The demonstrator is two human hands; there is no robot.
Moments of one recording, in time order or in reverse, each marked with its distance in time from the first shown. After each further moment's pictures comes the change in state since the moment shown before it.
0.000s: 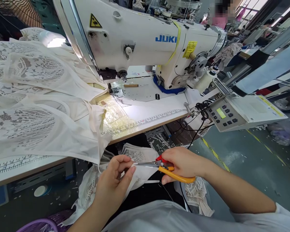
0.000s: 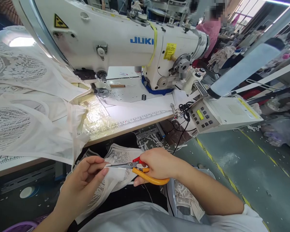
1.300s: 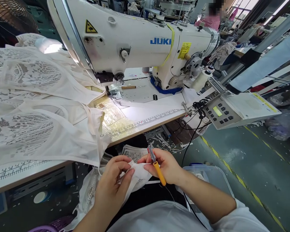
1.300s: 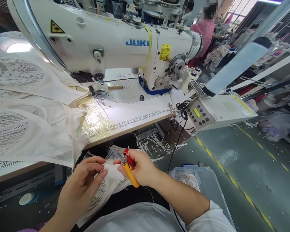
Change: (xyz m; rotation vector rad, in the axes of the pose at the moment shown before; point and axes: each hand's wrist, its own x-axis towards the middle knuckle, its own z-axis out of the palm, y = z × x) left_hand 0.008 -0.013 -0.008 0.158 -0.036 0.437; right_hand 0.030 -0.038 0.047 1.123 0.535 0.000
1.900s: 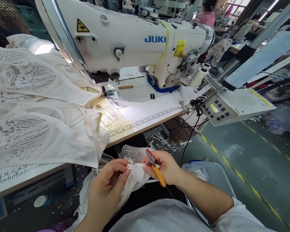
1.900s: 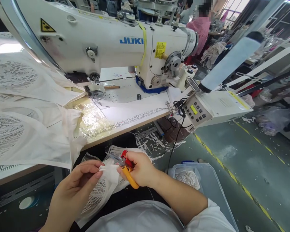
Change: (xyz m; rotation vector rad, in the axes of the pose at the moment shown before) left_hand -0.001 -0.006 -0.004 -0.215 0.024 -0.016; right_hand -0.003 0.005 0.004 -0.101 0.066 -0.055
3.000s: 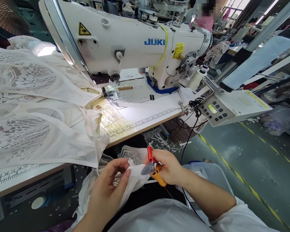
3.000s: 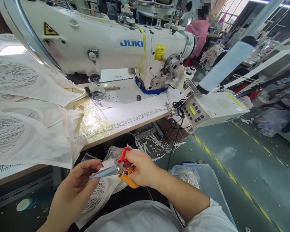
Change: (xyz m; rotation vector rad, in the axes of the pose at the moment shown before) left_hand -0.005 0.018 0.009 -0.048 0.080 -0.241; right_hand 0.002 -0.015 -0.017 -0.340 -0.073 -0.292
